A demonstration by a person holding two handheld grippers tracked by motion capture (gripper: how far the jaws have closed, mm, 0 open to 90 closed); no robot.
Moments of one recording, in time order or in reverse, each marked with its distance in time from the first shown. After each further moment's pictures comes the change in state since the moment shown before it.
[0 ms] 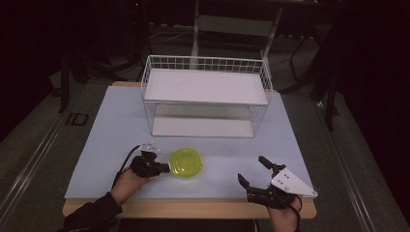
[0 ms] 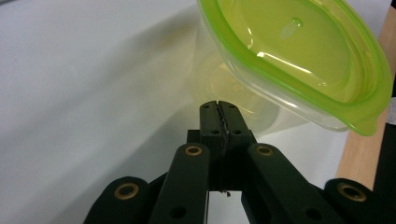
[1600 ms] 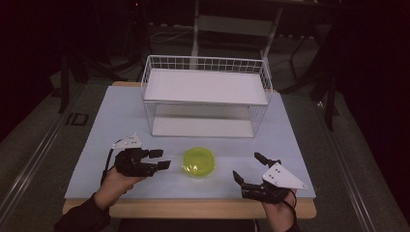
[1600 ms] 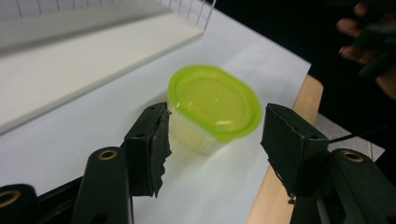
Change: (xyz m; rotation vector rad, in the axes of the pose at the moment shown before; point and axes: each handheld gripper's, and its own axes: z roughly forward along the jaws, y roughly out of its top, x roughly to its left) left arm -0.030 0.015 -0.074 -0.266 -0.065 0.059; right arm 0.003 0.007 0.017 0.051 -0.007 -0.058
